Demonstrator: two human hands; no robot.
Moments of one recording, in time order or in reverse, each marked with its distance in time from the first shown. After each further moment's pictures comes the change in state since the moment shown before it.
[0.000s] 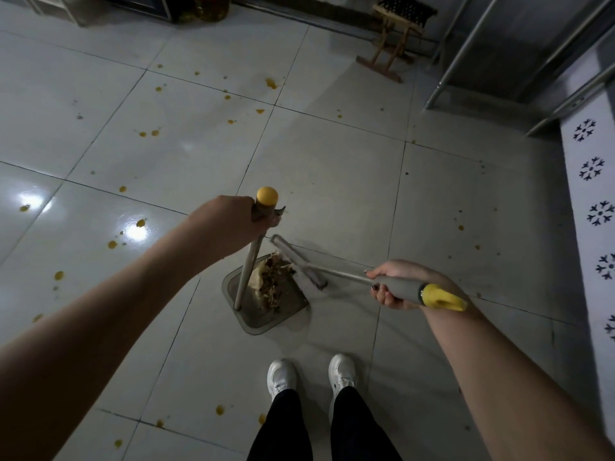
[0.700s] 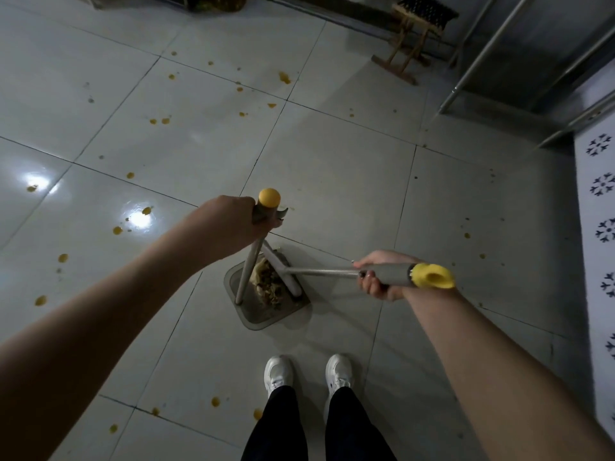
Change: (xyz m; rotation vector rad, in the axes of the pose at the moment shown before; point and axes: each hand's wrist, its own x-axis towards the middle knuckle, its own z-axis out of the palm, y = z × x) left_hand -0.006 -0.020 -0.003 0.038 -0.020 0.023; right_hand 0.002 -0.030 0.036 0.074 -0.070 0.016
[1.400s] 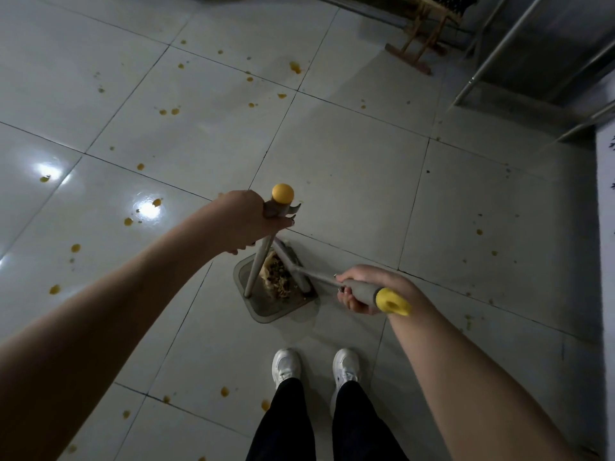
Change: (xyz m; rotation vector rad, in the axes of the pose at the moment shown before) left_hand 0.010 -0.003 -0.005 -0.146 -0.209 -0.152; right_hand 0.044 0.017 0.036 -0.050 -0.100 0.070
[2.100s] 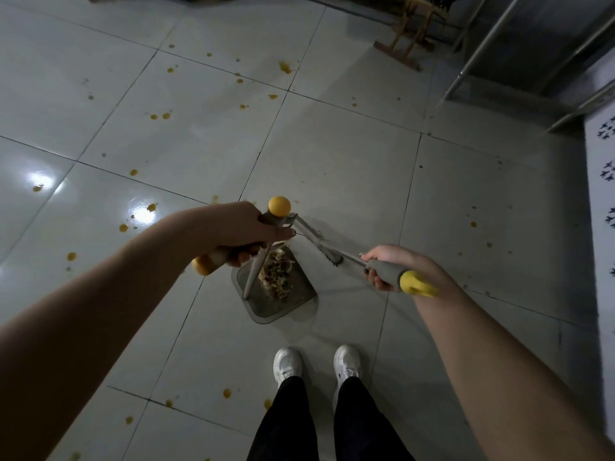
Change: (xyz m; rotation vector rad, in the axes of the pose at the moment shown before) left_hand 0.002 -0.004 -0.002 -0.336 -0.331 0.025; right_hand -0.037 -0.014 -0.027 -0.152 0.264 -0.154
